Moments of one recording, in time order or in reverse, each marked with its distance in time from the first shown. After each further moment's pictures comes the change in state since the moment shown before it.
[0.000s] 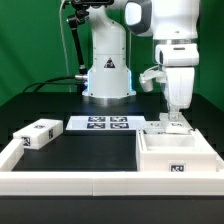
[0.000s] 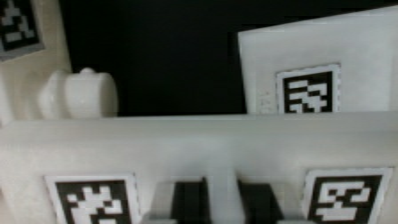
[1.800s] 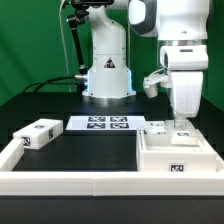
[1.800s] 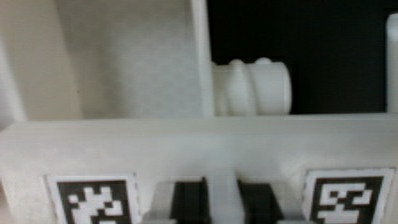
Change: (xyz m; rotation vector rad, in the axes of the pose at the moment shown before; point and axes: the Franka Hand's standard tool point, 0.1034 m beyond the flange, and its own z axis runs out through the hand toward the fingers) arm 0.003 0.066 0.001 -0.005 -0.005 0.037
